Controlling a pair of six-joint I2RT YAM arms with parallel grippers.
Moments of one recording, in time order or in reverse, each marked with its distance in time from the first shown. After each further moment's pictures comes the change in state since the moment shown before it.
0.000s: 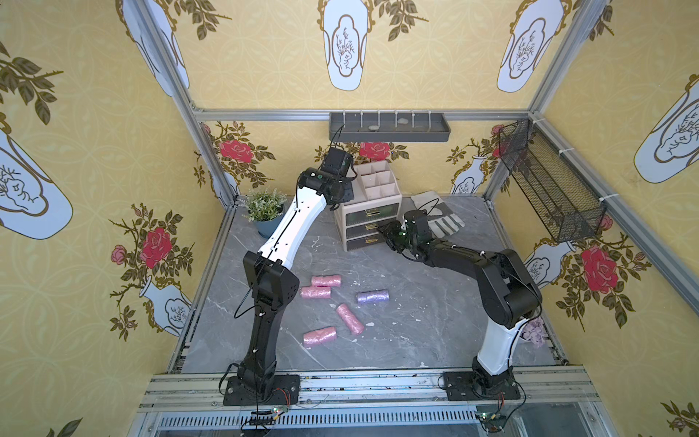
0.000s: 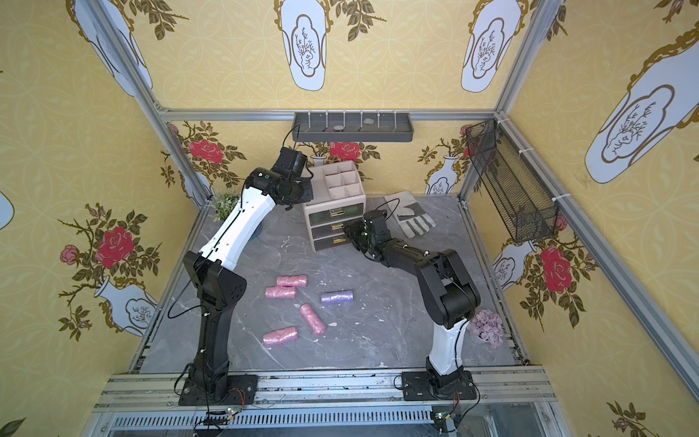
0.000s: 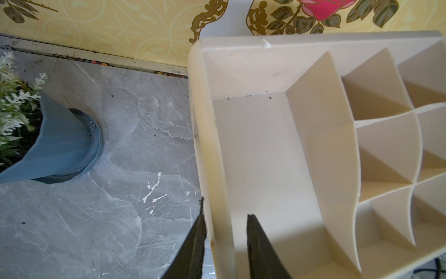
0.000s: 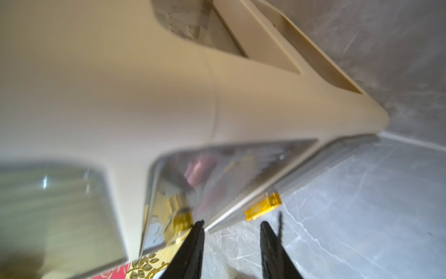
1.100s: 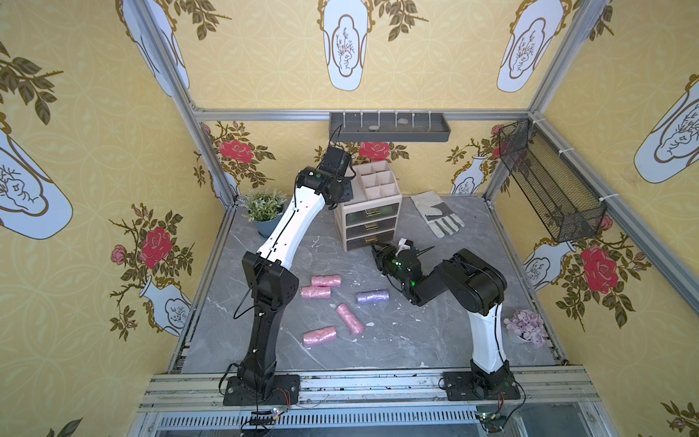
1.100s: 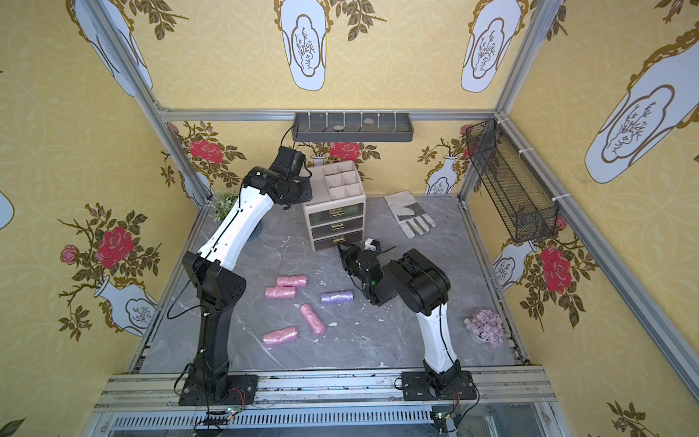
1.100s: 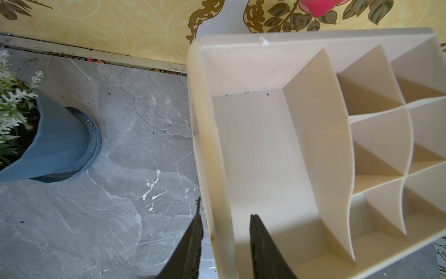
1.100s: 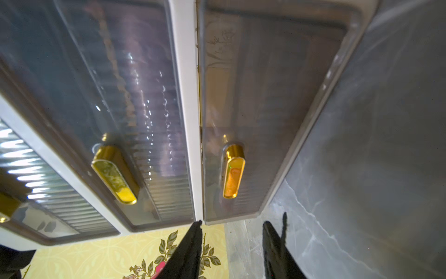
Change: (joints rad) left arm 0.008 0.004 0.016 -0.021 0.035 0.006; right arm 0.138 0.271 -0.306 0.925 0.244 0.342
